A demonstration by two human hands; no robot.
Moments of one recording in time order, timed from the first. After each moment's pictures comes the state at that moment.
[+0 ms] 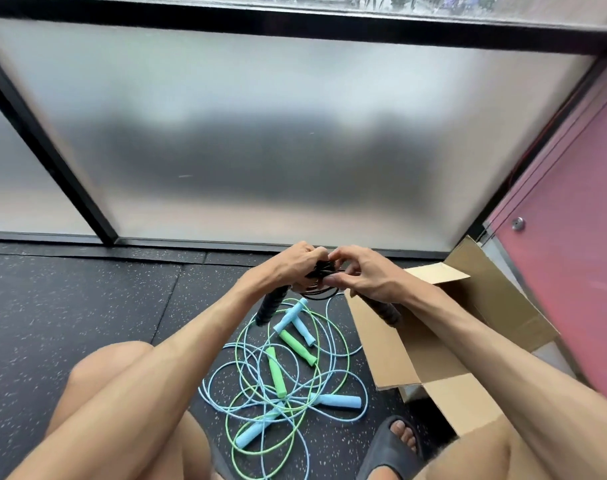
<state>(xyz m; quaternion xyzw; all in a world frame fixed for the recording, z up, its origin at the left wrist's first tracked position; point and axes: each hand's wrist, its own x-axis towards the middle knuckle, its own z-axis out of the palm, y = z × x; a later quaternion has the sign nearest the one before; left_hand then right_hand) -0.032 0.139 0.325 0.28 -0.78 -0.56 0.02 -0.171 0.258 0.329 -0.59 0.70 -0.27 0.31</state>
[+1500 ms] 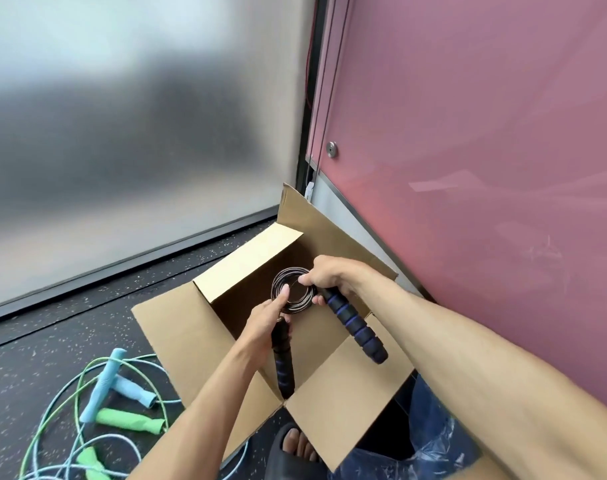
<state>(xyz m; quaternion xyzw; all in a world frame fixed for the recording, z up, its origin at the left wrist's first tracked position) -0.293 0.299 0.085 0.36 -0.51 -0.77 -0.09 -0.426 0.390 0.166 -0.04 0.83 -0.27 0.48</state>
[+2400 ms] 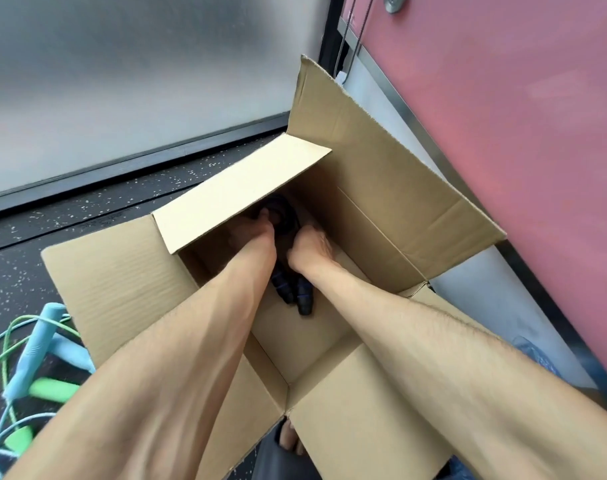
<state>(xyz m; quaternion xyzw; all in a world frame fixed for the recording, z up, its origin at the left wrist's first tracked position) -0.433 0.234 -0.096 0.59 -0.52 -0.61 0.02 -0.438 0.337 -0.038 -0.05 0.94 -0.17 0.30</state>
